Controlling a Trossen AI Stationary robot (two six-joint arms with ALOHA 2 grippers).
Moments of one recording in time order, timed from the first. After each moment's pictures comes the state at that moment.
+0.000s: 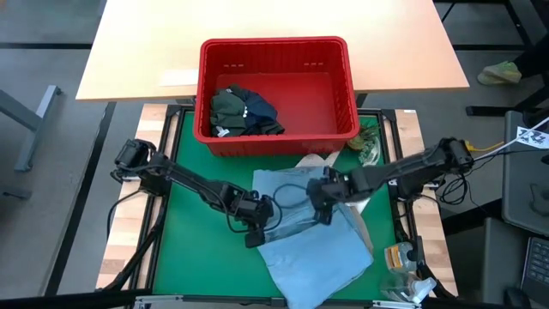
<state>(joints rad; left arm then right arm) -0.31 1.76 1.19 -0.45 -0.02 -0.55 0.26 1.52 1.13 -0.81 0.17 0.46</state>
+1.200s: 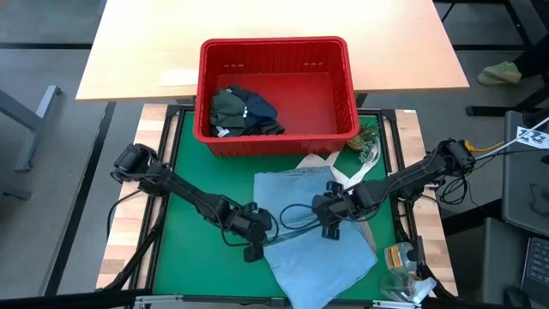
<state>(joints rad) -0.42 1.79 1.19 -0.37 -0.13 -0.64 0.39 1.52 1.03 -0.71 0.16 0.49</state>
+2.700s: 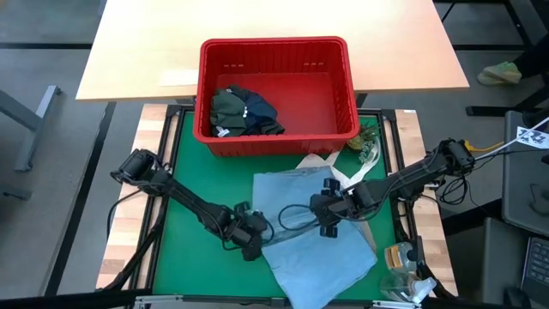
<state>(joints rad) -0.48 1.85 1.19 -0.49 -0.36 -0.75 0.39 1.52 1.07 -0.73 0.25 0.44</state>
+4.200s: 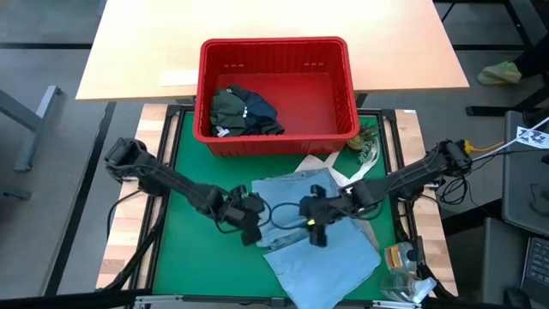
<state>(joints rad) -0.39 1.67 1.19 -0.59 -0.34 -0.70 0.39 1.56 1.20 -0.53 0.11 0.47</state>
